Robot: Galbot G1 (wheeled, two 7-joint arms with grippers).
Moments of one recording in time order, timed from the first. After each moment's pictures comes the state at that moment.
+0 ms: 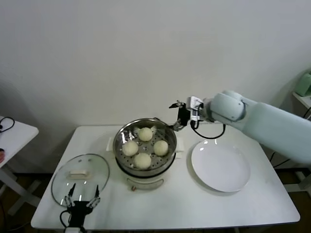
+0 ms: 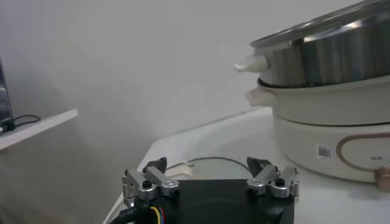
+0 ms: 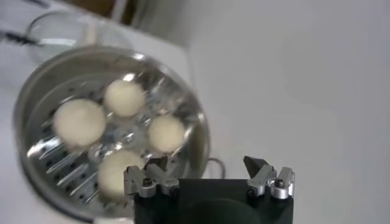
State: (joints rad) left arm 1.68 -1.56 -0.71 -1.89 0.21 -0.09 0.00; right arm 0.19 0.69 -0.80 1.71 0.54 -0.47 -0.43
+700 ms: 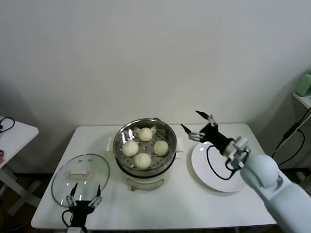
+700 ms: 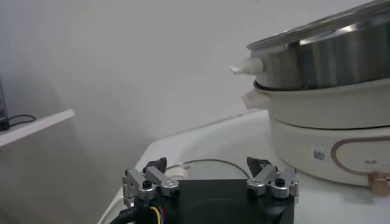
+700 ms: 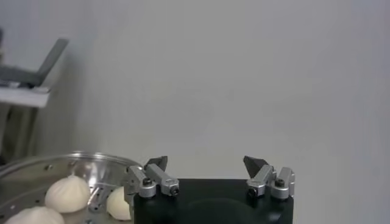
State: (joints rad) left arm 1.67 -1.57 -0.70 -1.88 0.20 -0.10 0.00; right arm -1.05 0.80 0.28 1.94 0.51 -0.09 -0.17
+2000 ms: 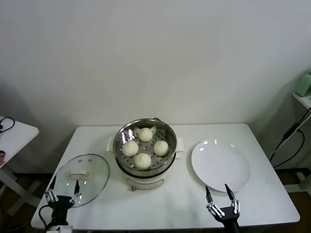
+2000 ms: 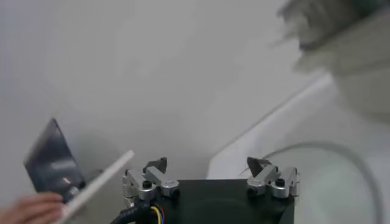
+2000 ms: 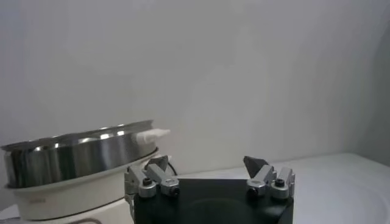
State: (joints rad) left arm 1.60 -1.41 -0.76 -1.71 0.56 -0.21 -0.26; right arm -1.76 1.26 0.45 1.82 0.42 0.52 -0.12
